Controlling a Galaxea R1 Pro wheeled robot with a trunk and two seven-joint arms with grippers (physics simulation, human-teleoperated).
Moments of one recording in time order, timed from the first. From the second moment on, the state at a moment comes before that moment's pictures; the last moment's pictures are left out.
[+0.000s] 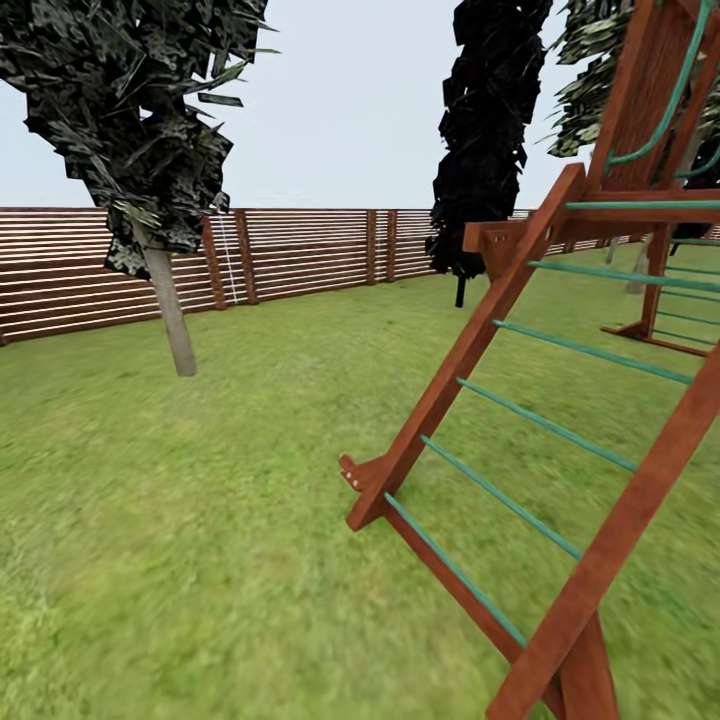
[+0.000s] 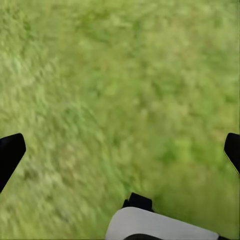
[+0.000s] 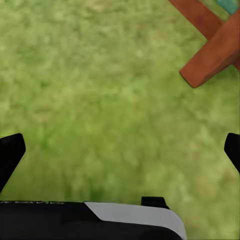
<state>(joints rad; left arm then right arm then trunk) 0.00 0.04 0.05 -0.24 0.25 -0.52 0.08 -0.05 0.05 0.01 0.01 0.01 -0.80 -0.01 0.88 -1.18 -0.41</state>
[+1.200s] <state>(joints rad) 0.00 0.04 0.05 -0.24 0.25 -0.52 0.08 -0.05 0.05 0.01 0.01 0.01 -0.80 -0.01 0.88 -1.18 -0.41</state>
